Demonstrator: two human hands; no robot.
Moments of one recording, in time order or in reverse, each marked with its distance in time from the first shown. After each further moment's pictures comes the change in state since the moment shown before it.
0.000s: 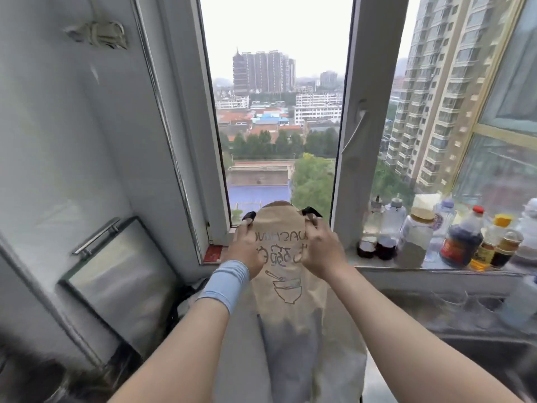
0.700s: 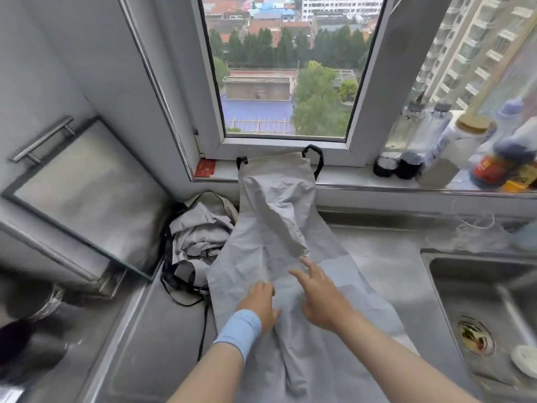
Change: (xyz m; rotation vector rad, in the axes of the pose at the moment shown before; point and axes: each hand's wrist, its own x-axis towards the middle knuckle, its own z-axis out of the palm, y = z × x) left_hand -0.165 -0.068 0.222 0.019 -0.685 -0.188; right_hand -0.194 0.074 0.192 0.101 -0.565 -0.049
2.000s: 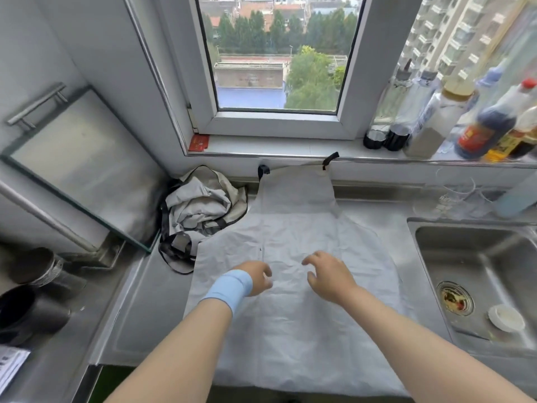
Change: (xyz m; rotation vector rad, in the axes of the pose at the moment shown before) left_hand -0.024 0.003 -0.022 0.087 -0.234 -0.017; right_hand -0.040 0.014 0.004 -0.068 -0.014 0.181
